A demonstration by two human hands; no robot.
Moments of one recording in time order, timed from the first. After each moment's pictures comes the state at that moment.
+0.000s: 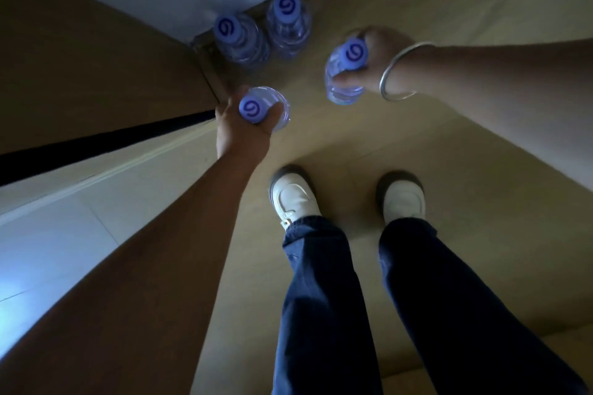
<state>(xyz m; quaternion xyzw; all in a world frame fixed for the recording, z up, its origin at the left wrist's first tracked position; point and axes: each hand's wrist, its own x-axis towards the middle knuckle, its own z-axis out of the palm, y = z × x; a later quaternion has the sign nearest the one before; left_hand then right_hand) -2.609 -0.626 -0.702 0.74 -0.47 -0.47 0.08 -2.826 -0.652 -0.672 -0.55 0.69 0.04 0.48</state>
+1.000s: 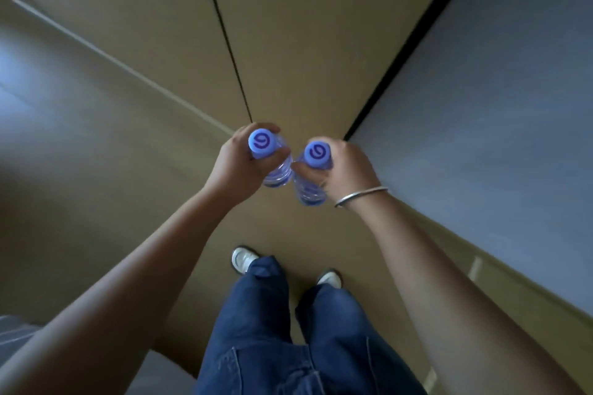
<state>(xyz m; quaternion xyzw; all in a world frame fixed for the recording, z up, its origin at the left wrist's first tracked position) -2.478 -0.439 -0.108 0.78 -0.35 -0.31 0.41 -2.617 -0.532 -0.104 -0.81 0.39 -0.09 0.43</state>
